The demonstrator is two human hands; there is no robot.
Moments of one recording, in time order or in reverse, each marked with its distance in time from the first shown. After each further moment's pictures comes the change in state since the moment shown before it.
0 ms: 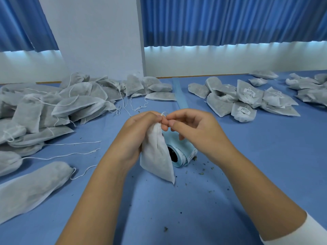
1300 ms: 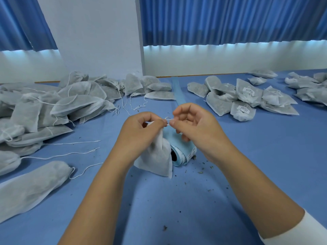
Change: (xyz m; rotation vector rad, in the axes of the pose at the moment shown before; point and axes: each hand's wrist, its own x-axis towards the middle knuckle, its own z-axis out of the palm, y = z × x) left_hand 0.003 -0.007 0.004 0.378 0.238 0.041; right_hand 0.002 0.004 -0.001 0.091 0.047 0.068
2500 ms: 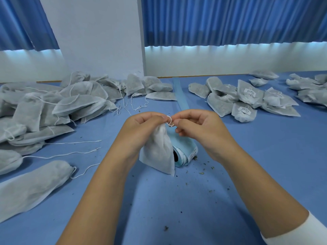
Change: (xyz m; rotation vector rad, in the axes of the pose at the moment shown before) left_hand -0.002 0.004 -0.005 -0.265 -0.106 -0.072; right_hand -0.001 -0.005 -0.005 0.017 -0.043 0.038
